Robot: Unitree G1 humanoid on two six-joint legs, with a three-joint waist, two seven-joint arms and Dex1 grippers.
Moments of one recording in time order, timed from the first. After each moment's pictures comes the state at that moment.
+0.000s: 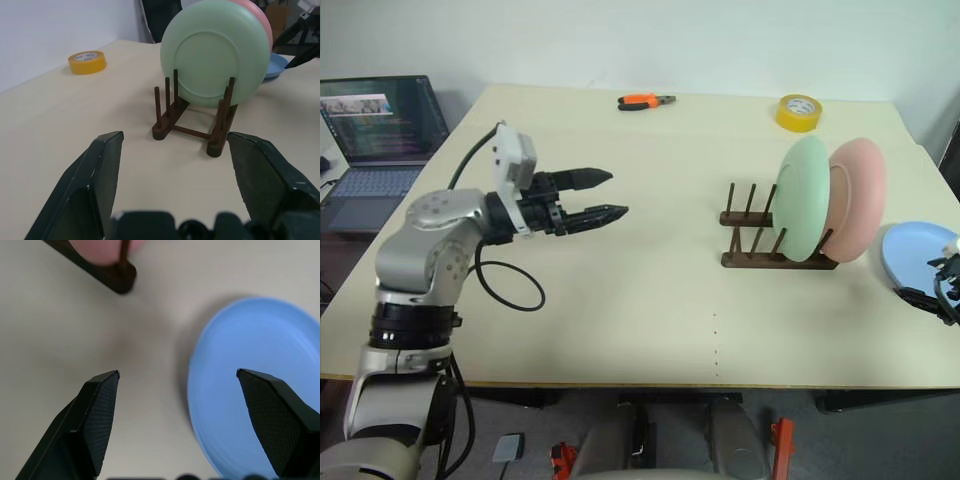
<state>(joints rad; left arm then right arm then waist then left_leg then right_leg) -0.65 0.64 0.01 0.02 -0.46 0.49 -1.03 0.00 -1.16 -0.33 0.17 0.26 0.43 0.95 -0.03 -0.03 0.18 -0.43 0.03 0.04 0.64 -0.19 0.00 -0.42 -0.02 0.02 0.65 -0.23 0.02</state>
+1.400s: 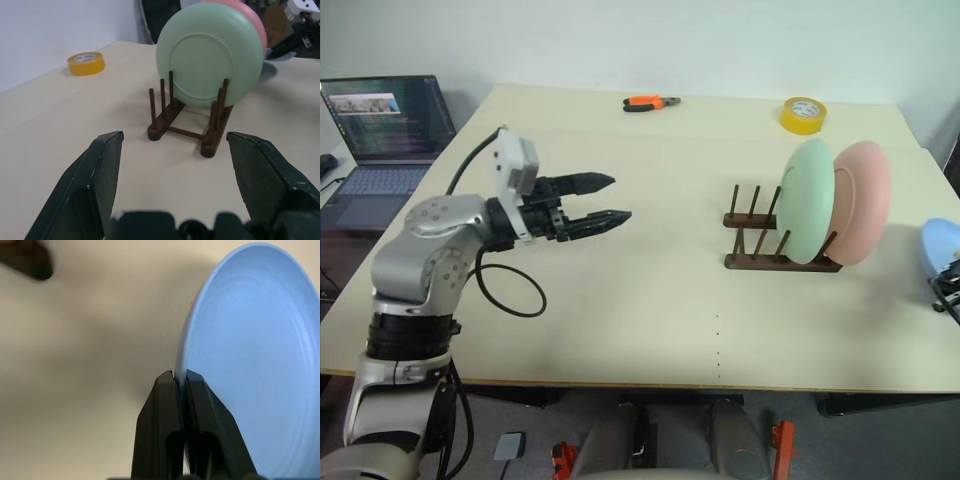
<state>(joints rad) -0.65 0.61 0.00 -0.06 -0.49 0.53 -1.03 0.00 -1.07 -0.49 0.21 0.18 0.47 0.84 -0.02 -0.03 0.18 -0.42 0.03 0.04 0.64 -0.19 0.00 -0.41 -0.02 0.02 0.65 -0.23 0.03</state>
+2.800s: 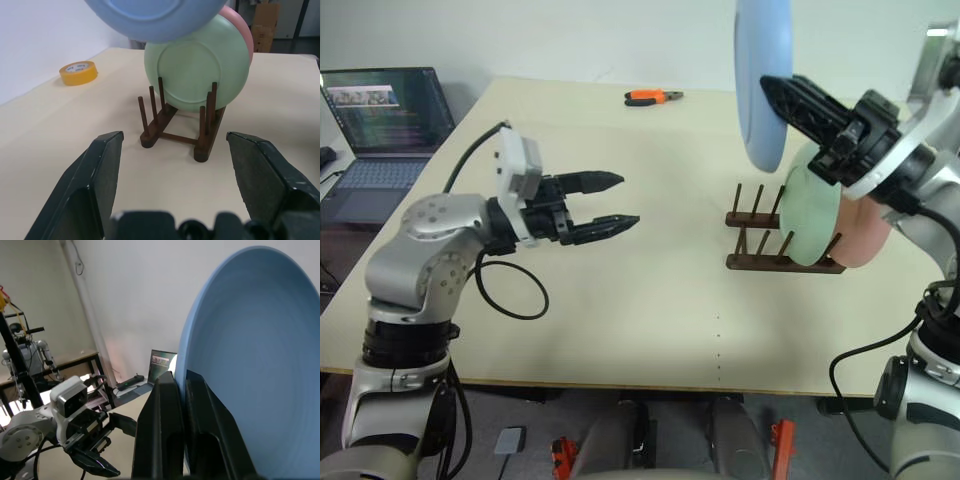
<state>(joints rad) -0.60 0.64 0.01 -0.19 -0.49 0.55 -0.99 -0.64 -0.65 -0.41 -0.35 1.26 0.94 0.36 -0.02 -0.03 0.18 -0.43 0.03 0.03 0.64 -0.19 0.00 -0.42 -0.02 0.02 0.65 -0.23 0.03</state>
